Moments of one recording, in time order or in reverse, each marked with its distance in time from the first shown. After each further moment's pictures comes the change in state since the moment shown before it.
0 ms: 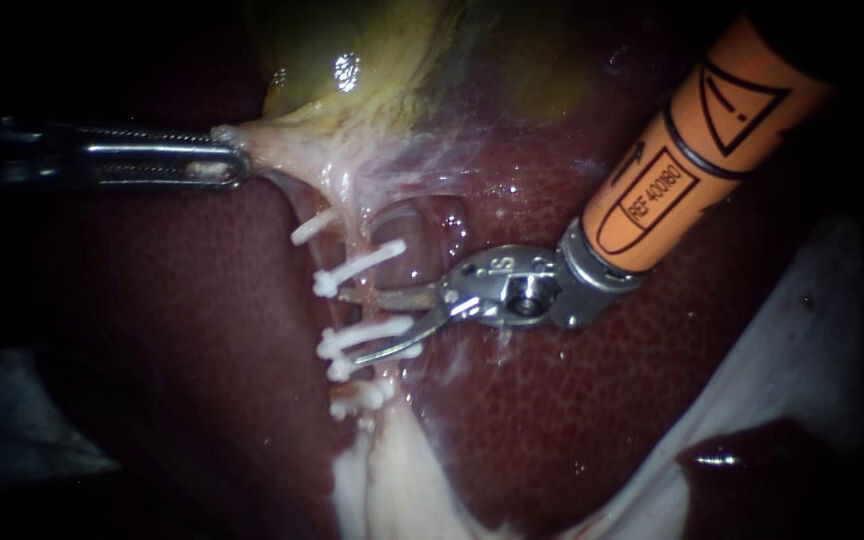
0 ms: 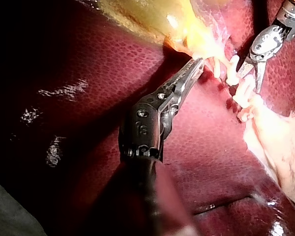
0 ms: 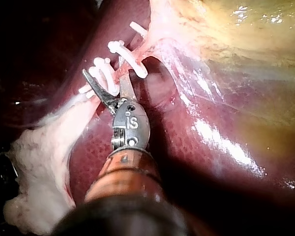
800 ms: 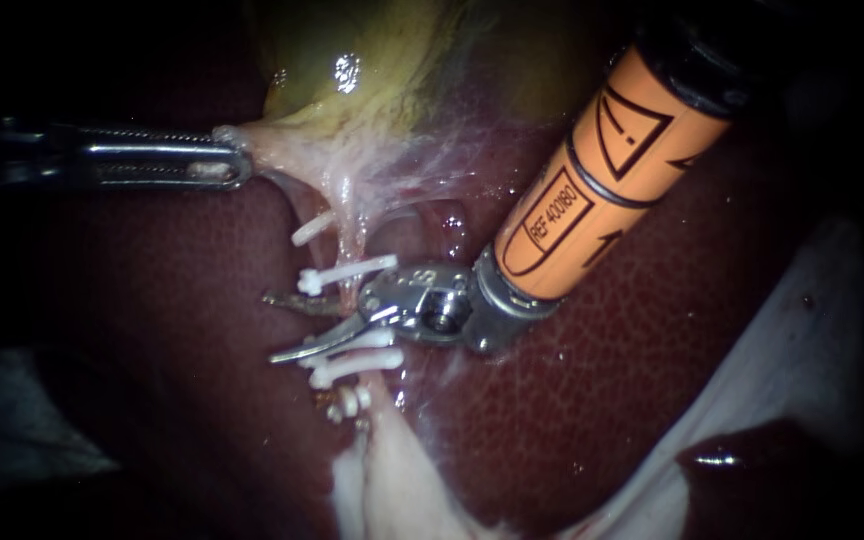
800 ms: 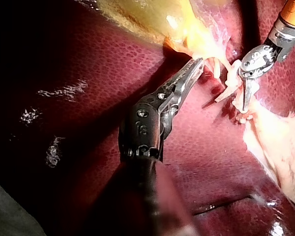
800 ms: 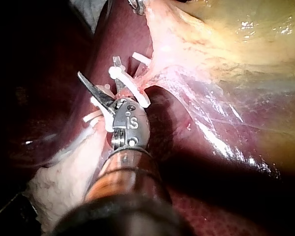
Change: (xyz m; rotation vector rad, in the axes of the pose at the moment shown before) right arm 0.002 0.001 0.005 -0.054 0.075 0.080; left arm 0.000 0.000 0.000 0.001 0.001 0.000
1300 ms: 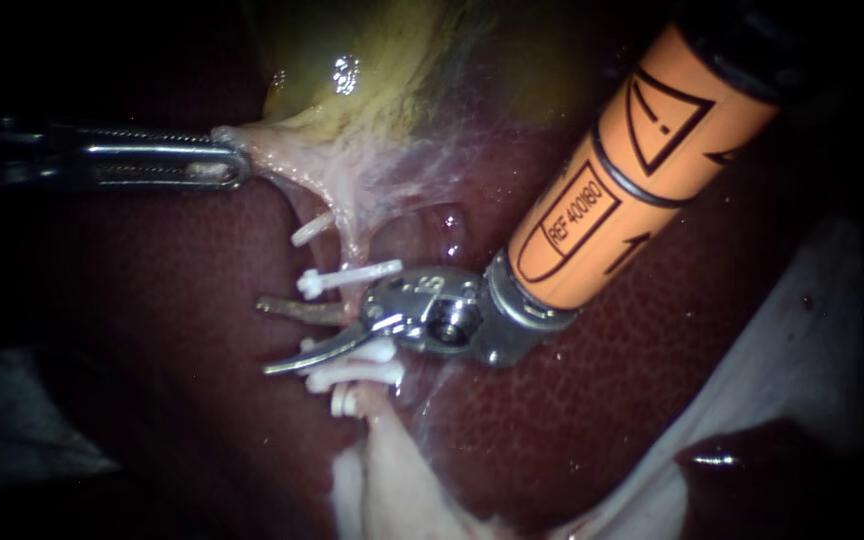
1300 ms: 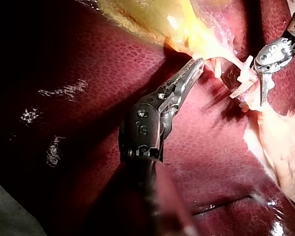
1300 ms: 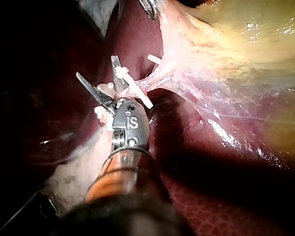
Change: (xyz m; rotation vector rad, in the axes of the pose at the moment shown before) right arm 0.004 -0.004 -0.001 0.035 0.025 0.012; left arm 0.000 0.000 0.000 0.001 -0.001 0.000
